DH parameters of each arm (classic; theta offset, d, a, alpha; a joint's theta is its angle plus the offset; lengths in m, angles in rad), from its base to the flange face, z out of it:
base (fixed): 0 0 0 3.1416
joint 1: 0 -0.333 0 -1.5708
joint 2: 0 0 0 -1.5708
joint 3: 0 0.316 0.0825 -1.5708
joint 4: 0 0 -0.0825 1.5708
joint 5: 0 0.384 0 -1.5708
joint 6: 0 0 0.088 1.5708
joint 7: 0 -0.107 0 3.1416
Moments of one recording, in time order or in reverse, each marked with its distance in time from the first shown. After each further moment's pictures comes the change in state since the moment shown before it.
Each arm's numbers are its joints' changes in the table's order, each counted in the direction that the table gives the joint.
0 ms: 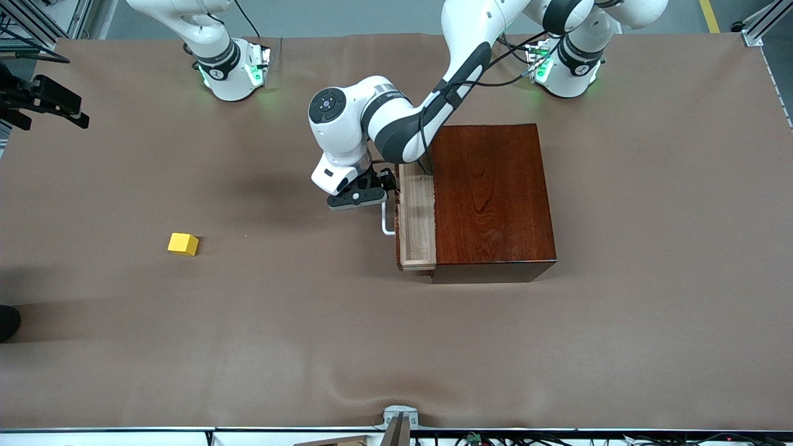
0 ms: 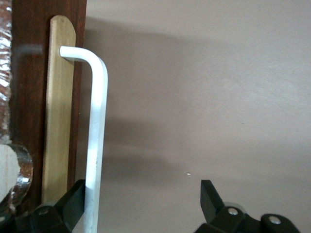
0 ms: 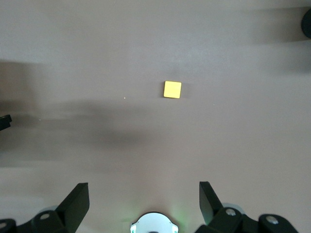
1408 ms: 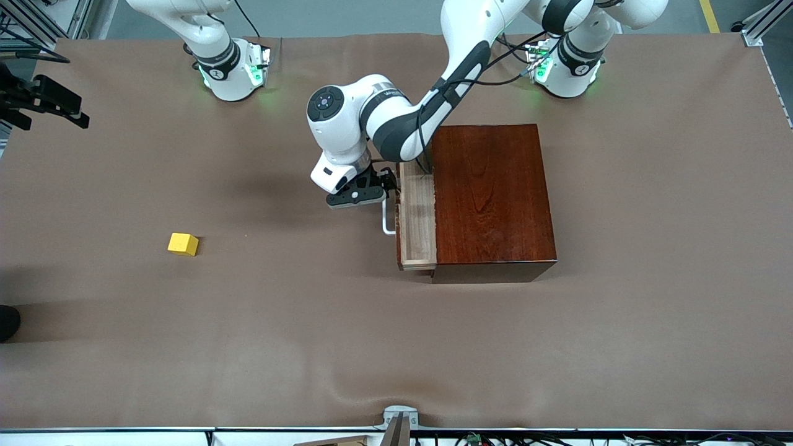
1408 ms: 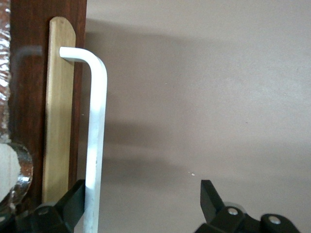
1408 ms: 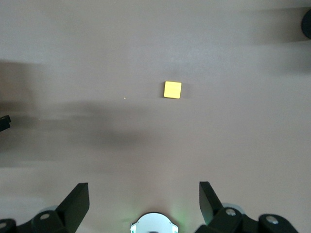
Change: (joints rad) left arm 0.001 0.000 -0.005 0.000 0.031 0.029 -0.002; right arm 0.000 0.000 0.001 -0.001 0.000 0.000 0.000
